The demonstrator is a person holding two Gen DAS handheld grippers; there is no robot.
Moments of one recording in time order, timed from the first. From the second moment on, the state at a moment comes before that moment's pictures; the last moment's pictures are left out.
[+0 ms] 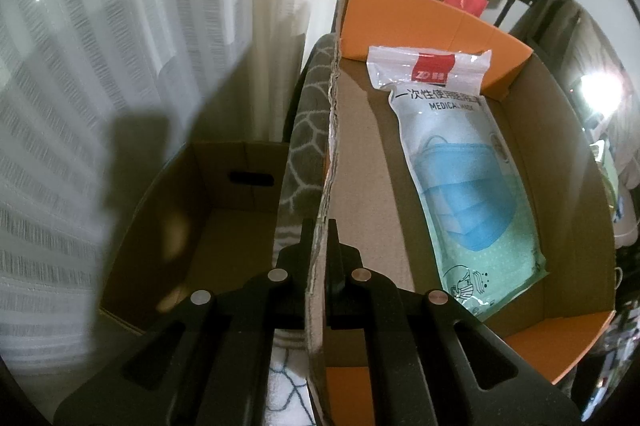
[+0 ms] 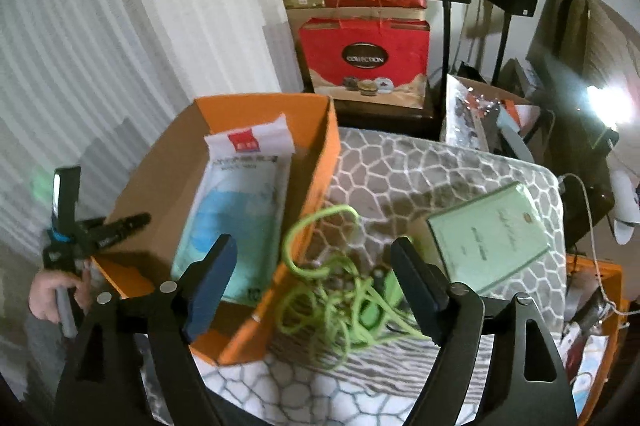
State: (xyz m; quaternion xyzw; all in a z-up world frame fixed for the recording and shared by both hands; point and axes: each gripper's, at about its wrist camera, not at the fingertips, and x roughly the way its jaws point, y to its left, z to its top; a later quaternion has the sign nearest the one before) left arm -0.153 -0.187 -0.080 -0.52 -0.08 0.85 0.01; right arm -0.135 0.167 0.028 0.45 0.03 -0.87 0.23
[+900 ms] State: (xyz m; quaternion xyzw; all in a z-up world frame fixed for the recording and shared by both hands) left arm -0.152 -0.187 -0.082 -0.52 -0.08 0.85 0.01; right arm -0.163 0.302 -0.015 0.48 -0.17 -0.85 0.10
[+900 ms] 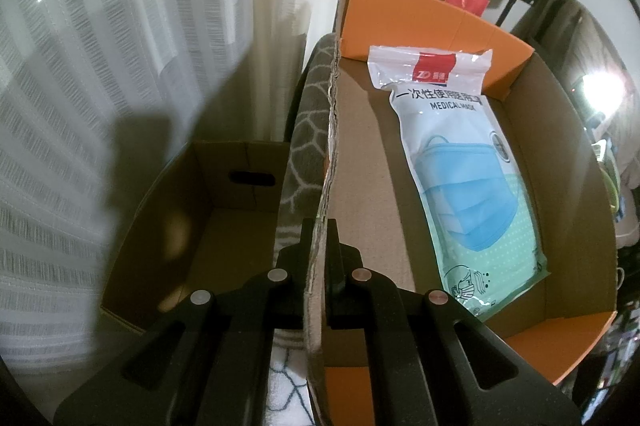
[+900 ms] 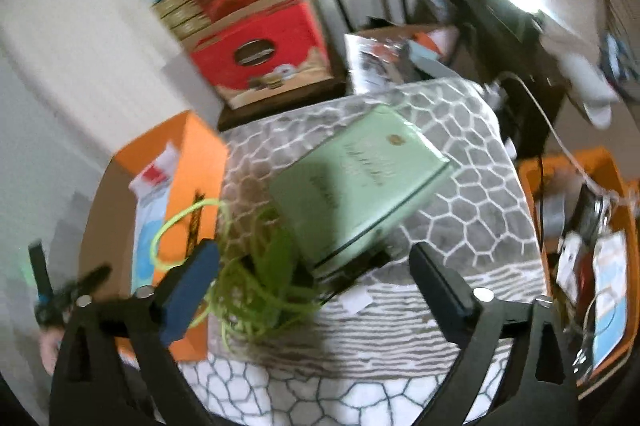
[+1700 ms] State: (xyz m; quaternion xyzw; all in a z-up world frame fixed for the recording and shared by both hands) left arm -0.152 -0.187 -0.082 -0.52 -0.08 0.85 0.01; right arm -0.237 0.317 -0.066 0.55 -0.31 -0.77 -0.06
